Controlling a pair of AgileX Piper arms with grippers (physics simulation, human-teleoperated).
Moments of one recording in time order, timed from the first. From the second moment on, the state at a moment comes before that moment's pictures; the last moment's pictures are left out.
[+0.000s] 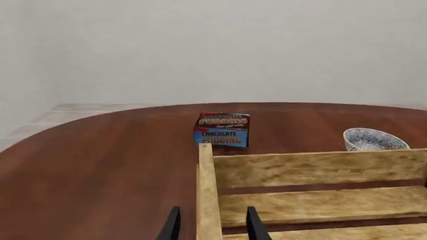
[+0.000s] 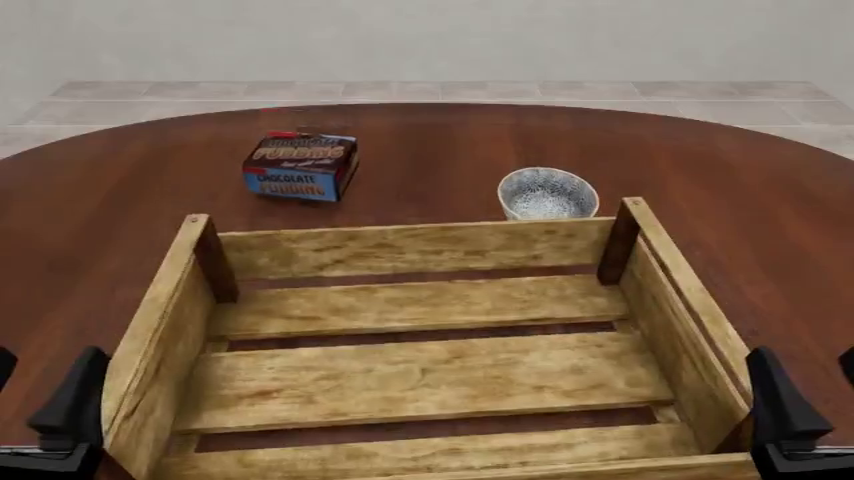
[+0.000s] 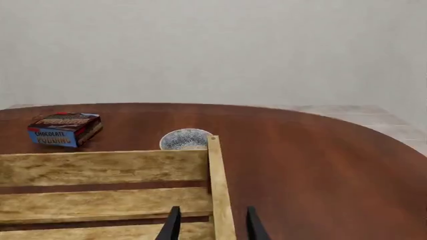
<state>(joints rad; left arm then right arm) 0.00 0.01 0.00 0.00 0.00 0.00 0.00 0.00 0.00 -0.01</state>
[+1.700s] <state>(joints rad) 0.32 0.04 -0.38 0.42 0.06 0.03 0.00 0.00 -0.01 0.00</state>
